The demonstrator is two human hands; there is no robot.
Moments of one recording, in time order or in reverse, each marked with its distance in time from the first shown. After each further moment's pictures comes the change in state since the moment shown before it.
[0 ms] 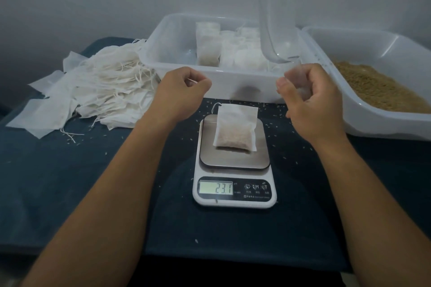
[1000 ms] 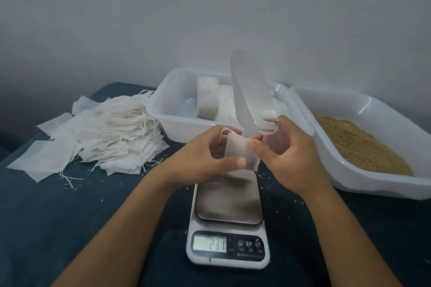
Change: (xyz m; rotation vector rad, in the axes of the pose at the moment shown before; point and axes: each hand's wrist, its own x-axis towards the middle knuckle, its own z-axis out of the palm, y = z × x) left_hand -0.021 0.013 0.006 -0.350 -0.620 0.202; right_hand 0.008 -0.038 -0.002 0.041 -0.210 -0.095
